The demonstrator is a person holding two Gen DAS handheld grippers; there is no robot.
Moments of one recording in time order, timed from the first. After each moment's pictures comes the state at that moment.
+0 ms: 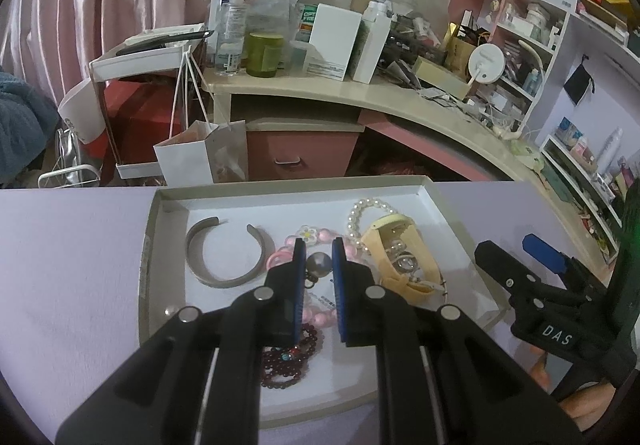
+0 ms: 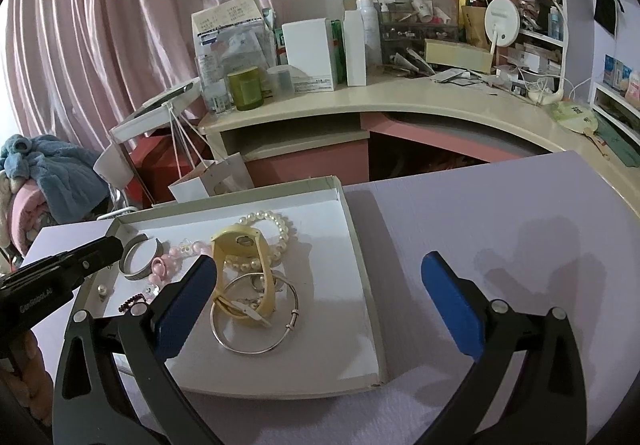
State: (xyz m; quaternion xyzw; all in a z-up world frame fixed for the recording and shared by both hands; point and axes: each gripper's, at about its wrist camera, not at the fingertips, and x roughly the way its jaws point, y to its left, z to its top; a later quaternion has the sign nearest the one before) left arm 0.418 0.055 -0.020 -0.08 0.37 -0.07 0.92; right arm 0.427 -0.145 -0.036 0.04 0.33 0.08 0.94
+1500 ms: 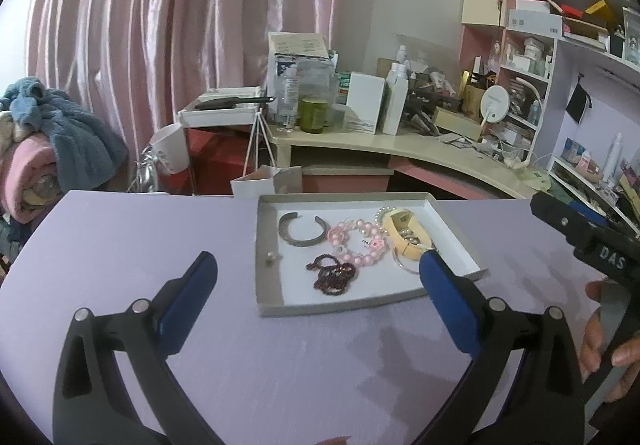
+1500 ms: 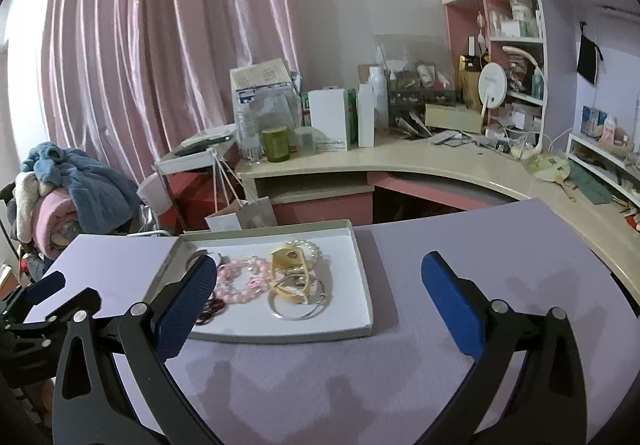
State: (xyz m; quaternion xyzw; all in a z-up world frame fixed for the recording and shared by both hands) left arm 0.253 0.074 0.037 -0.05 0.27 0.02 0.96; right arm 0.307 -0.152 0.042 0.02 0.24 0.10 0.97
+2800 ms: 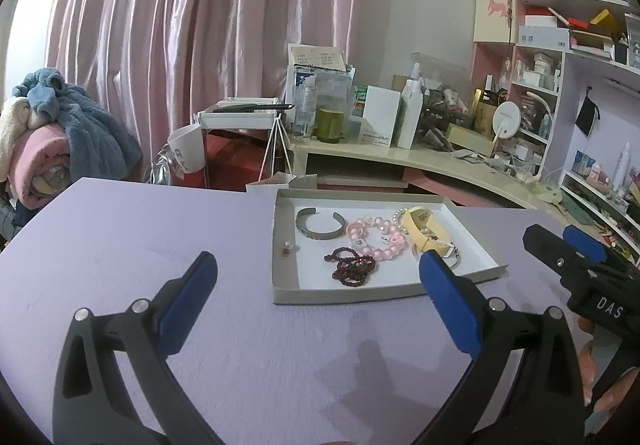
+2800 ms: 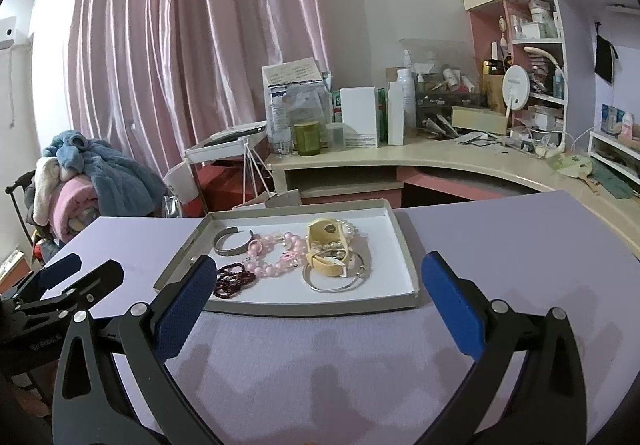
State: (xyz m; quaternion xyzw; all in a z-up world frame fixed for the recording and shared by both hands) left arm 0.239 0.082 -0.001 -0.06 0.23 0.04 0.97; right arm 0.290 -0.133 -0.003 0.02 0.21 0.15 0.97
